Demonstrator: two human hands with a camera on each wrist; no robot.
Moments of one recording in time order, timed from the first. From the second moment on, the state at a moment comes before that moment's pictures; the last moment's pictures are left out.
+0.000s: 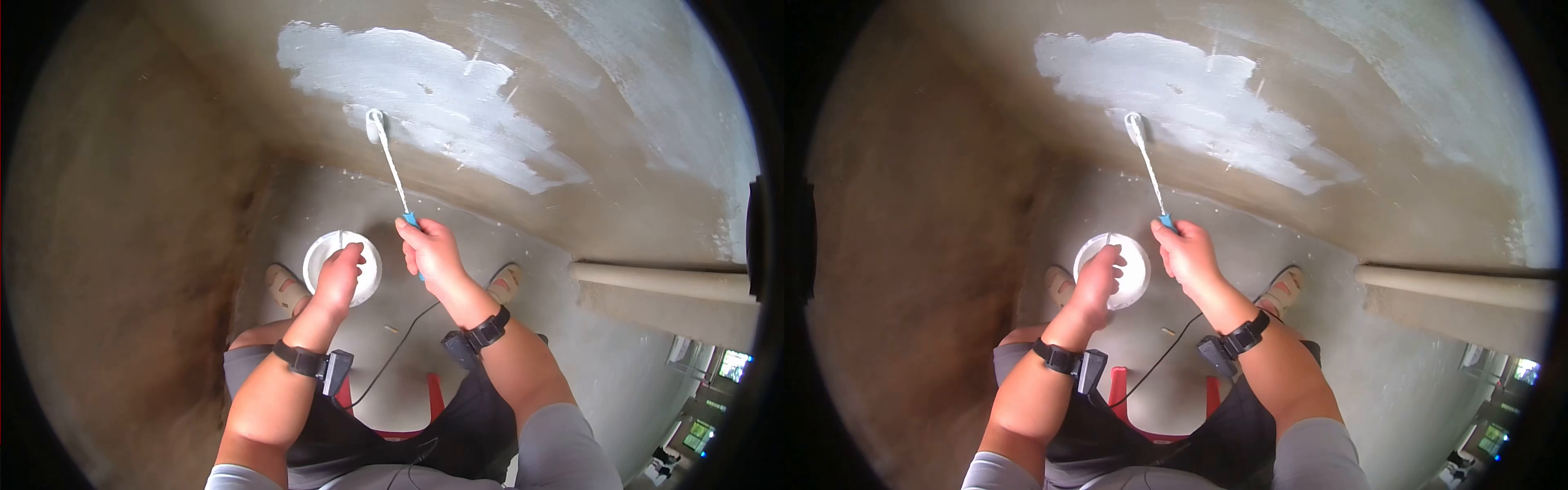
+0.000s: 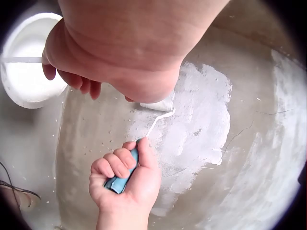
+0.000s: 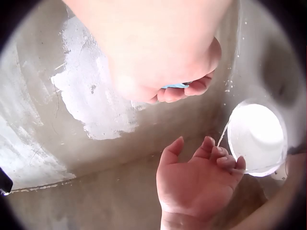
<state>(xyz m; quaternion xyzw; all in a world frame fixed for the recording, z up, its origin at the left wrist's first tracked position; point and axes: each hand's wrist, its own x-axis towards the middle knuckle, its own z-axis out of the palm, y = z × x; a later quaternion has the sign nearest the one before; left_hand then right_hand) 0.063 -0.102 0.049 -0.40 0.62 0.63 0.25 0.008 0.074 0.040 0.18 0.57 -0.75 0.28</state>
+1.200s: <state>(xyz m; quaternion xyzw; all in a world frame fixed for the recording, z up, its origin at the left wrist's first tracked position) 0.062 0.006 0.029 -0.34 0.67 0.58 0.32 0.106 0.277 0.073 0.28 0.55 -0.77 0.17</state>
